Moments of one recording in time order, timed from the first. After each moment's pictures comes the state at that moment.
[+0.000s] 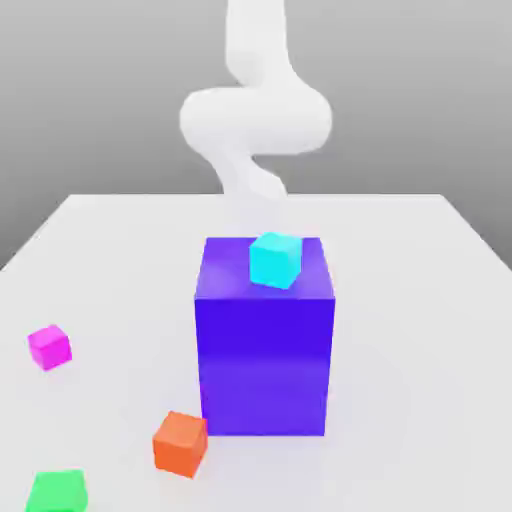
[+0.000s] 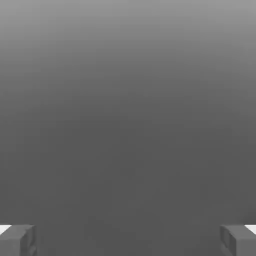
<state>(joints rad) -0.07 -0.73 -0.01 -2.34 0.01 2.34 0.90</state>
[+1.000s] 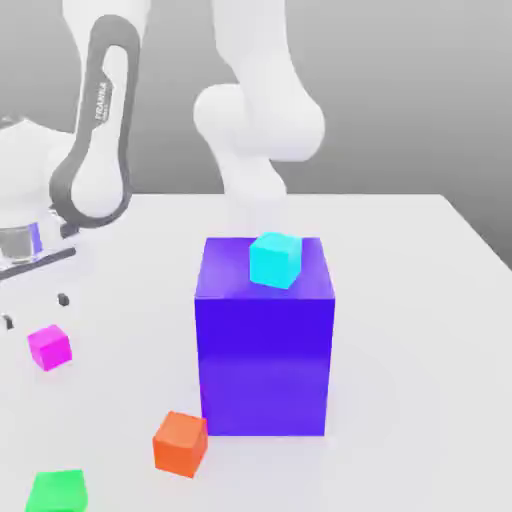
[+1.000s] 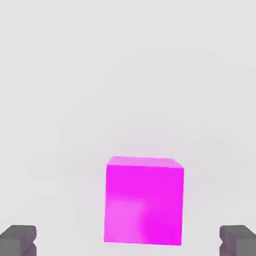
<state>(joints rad) -0.77 0.20 -0.19 -2.71 0.16 2.91 2.03</state>
